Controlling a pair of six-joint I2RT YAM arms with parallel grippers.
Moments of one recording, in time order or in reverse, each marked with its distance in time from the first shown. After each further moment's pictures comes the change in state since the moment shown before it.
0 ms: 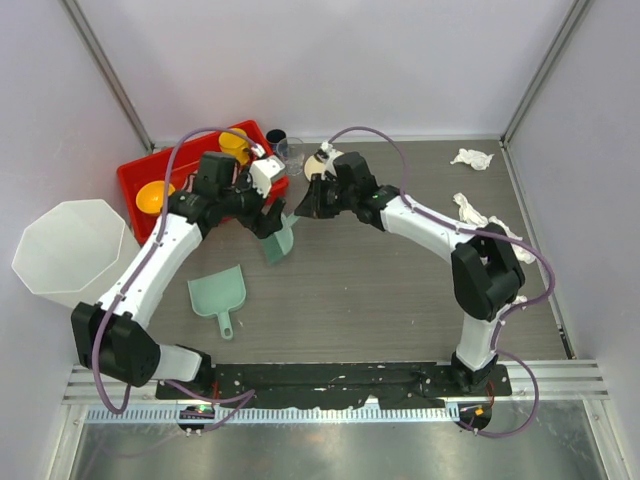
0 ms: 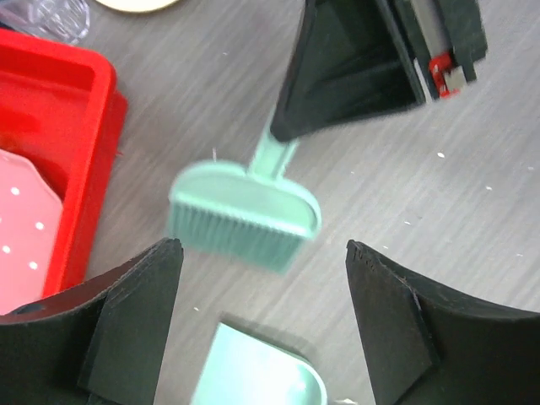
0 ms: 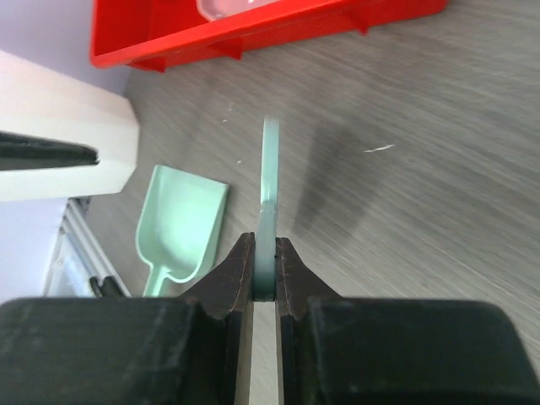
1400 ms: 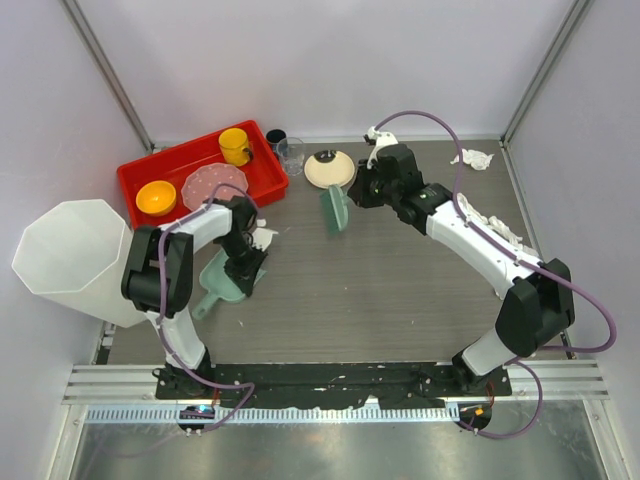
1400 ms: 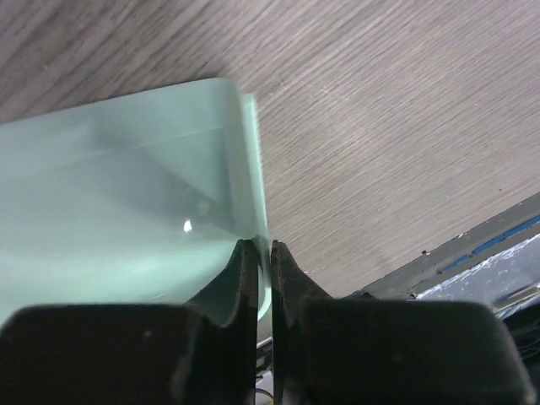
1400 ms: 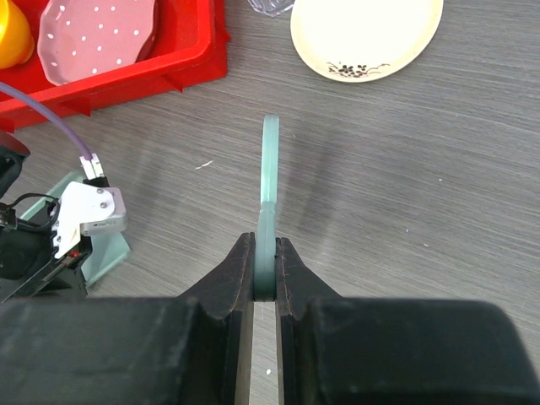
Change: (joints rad) left arm 0.077 0.444 -0.128 -0.399 -0.115 -0.066; right arm -0.107 -0.318 -0.102 -0.215 0.363 -0.244
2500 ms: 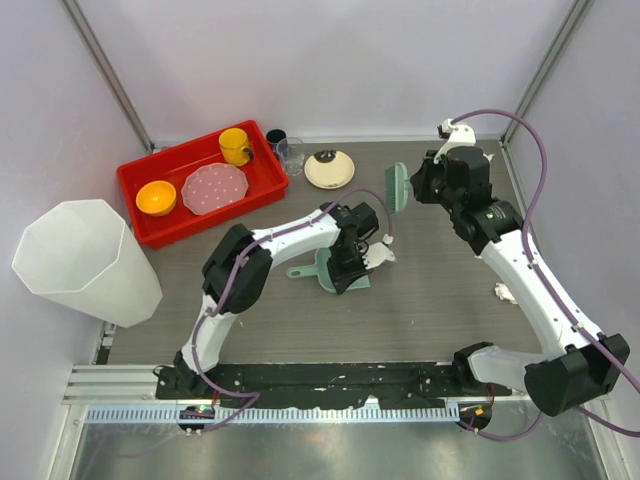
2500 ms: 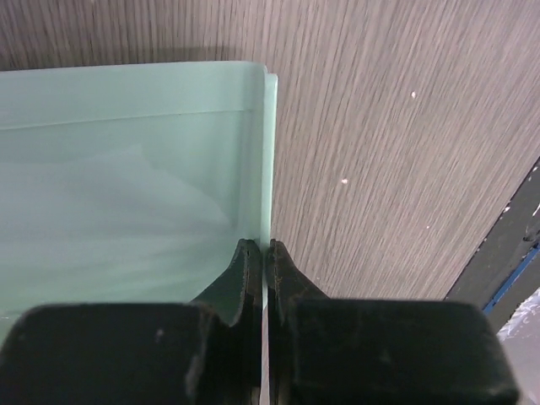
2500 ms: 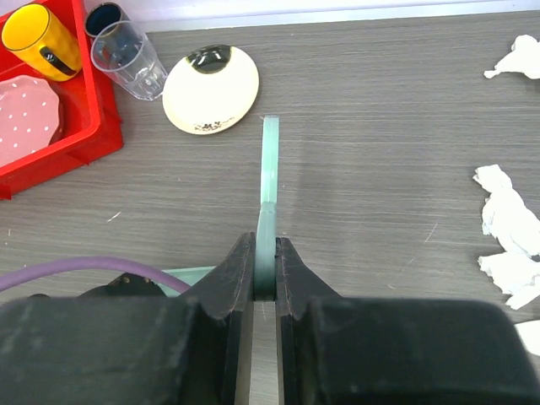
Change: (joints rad) left arm -0.610 0.325 0.551 0.005 0.057 0.156; right arm -0.201 -0.336 -0.100 -0.108 0.134 -0.067
